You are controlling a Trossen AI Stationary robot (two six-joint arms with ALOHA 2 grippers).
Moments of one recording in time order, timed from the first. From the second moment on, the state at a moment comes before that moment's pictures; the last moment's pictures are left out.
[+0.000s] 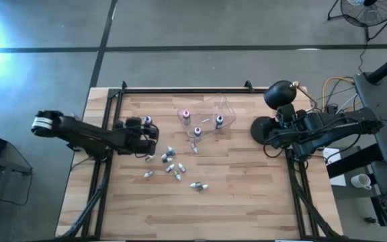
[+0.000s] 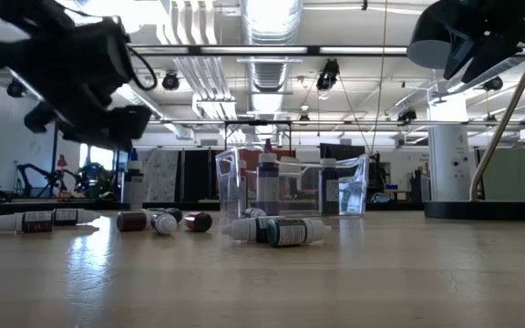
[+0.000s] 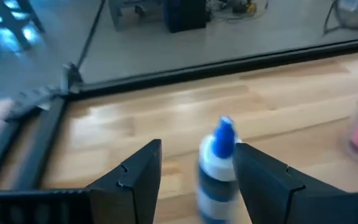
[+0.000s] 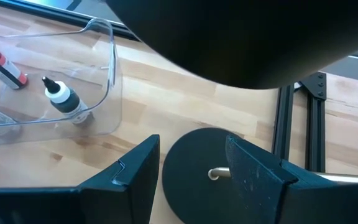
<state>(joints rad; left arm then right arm) -0.07 1.21 0.53 -0.63 -1.14 -1.28 0.20 0.96 1.03 -1.48 0.81 1.41</state>
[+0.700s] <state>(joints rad) 0.70 1.07 0.97 -1.01 -0.03 -0.50 0.20 0.96 1.02 -1.48 0.81 1.43</state>
